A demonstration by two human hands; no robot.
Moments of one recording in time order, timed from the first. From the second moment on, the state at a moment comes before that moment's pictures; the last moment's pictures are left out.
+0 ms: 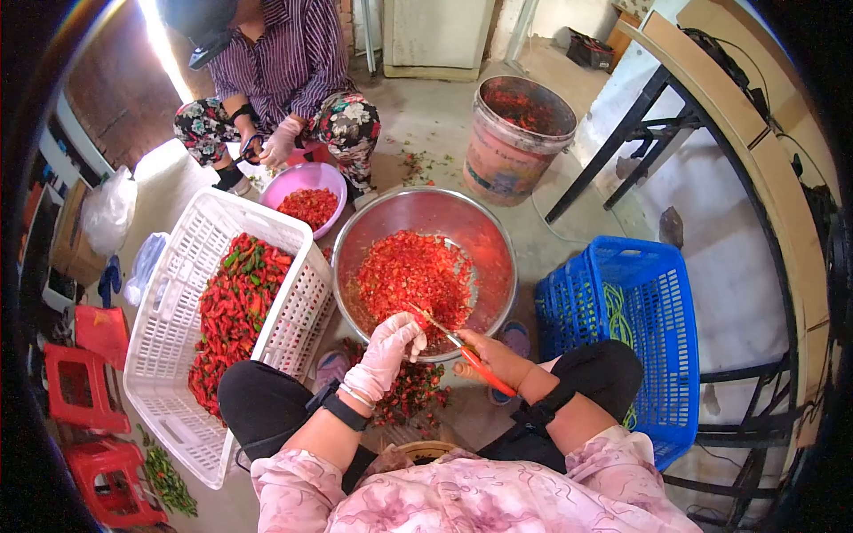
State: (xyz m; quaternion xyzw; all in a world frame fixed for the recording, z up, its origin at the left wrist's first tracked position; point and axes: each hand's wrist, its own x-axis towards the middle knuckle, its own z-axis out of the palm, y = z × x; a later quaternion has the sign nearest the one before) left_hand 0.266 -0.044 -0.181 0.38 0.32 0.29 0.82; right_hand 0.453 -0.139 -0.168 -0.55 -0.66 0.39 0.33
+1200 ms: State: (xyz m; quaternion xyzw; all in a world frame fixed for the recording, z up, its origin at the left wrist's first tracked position) left_hand 0.263 -0.033 -0.172 0.37 0.31 0.28 0.83; right_hand 0.454 -0.146 -0.150 -0.52 -0.48 0.61 0.35
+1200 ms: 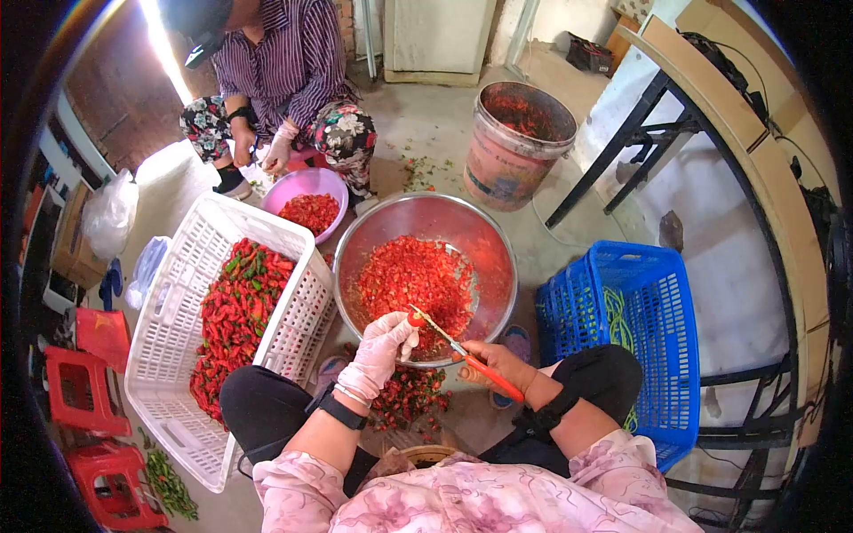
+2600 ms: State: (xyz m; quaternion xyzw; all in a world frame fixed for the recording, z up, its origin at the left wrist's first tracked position) left_hand 0.281 -0.057 -0.159 0.44 0.46 0.39 0.67; right_hand 0.442 -0.141 -0.147 -0.65 -0.69 0.24 0.22
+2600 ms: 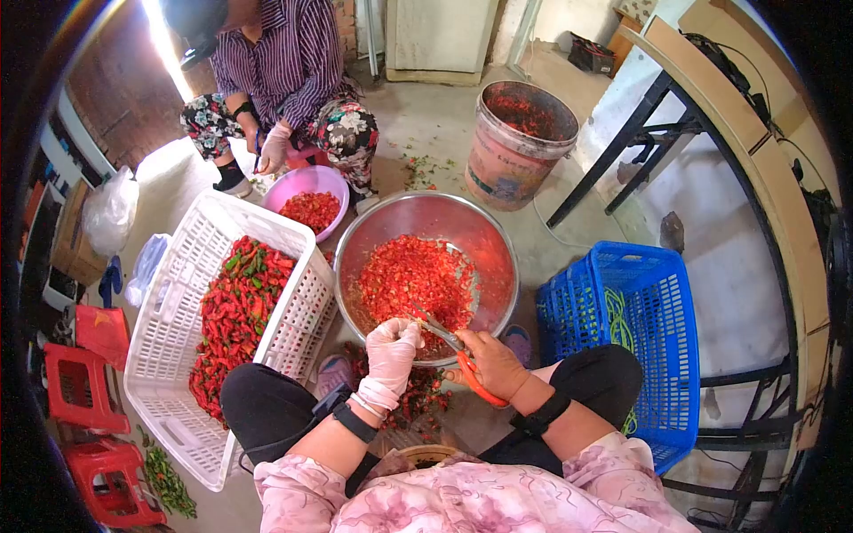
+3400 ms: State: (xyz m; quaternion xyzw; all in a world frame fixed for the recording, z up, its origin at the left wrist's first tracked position) left_hand 0.275 -0.048 -0.170 0.37 0.43 0.37 0.74; right_hand 0.454 -0.144 -0.168 -0.61 -0.58 0.44 0.32
